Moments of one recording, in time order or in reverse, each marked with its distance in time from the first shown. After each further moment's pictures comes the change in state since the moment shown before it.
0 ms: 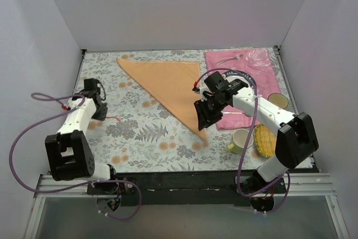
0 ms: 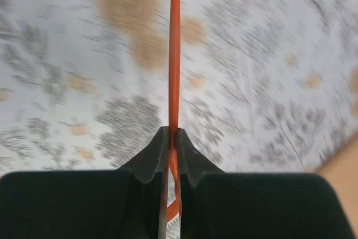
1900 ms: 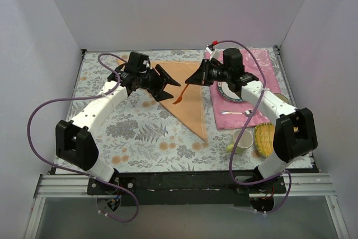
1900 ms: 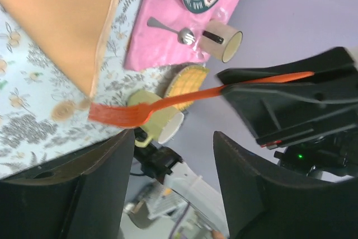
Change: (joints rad) left arm -0.636 0.178 0.496 0.142 0.805 0.061; right arm -0.202 0.053 -0.002 0.884 -0.311 0.497
